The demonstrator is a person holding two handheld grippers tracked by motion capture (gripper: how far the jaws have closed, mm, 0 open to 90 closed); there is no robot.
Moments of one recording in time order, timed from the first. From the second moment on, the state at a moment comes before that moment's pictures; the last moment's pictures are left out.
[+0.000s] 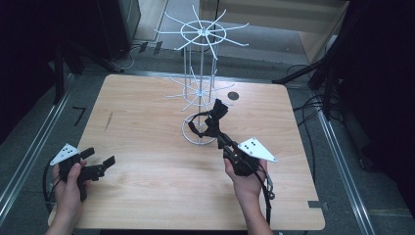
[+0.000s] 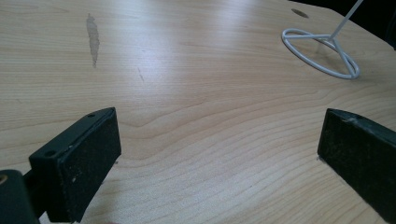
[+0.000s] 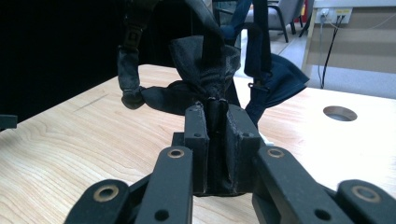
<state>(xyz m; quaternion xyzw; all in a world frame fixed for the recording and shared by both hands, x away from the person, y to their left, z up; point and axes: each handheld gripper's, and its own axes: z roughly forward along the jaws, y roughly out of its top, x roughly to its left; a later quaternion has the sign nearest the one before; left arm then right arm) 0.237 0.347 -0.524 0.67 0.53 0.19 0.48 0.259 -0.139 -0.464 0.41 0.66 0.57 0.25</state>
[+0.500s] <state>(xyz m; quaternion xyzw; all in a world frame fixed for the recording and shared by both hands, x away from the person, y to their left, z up) 0.236 0.347 -0.524 0.67 0.53 0.19 0.48 0.274 -0.123 -0.467 0.42 0.66 0.57 0.25</state>
